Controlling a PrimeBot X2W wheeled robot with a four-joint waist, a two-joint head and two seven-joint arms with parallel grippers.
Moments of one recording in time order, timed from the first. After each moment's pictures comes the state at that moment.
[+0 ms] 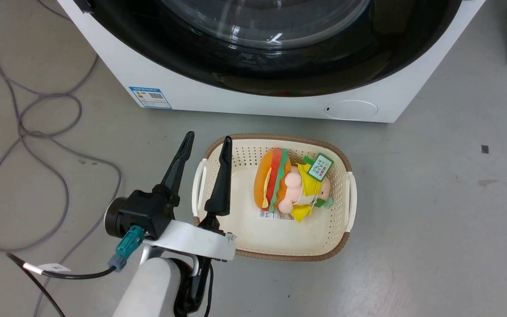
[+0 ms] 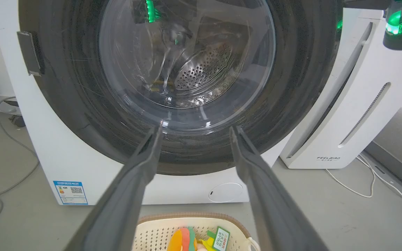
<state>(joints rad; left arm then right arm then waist) -0.29 0.05 -0.28 0.07 -0.29 0.01 -0.26 -1.64 -0.34 0.84 1.22 1.71 0.13 0.51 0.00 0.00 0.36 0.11</state>
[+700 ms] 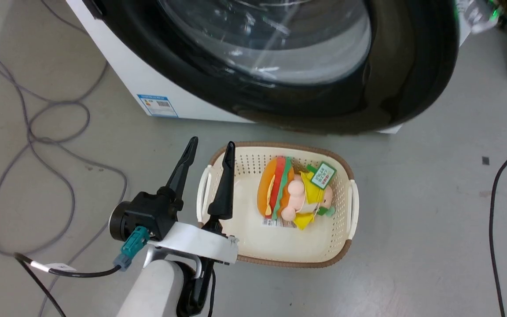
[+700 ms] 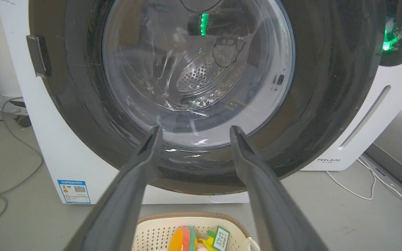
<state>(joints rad) -0.29 0.05 -0.30 0.09 -0.30 0.01 -0.26 -1.58 -0.28 0.84 1.23 1.73 0.13 0.60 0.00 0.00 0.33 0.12</state>
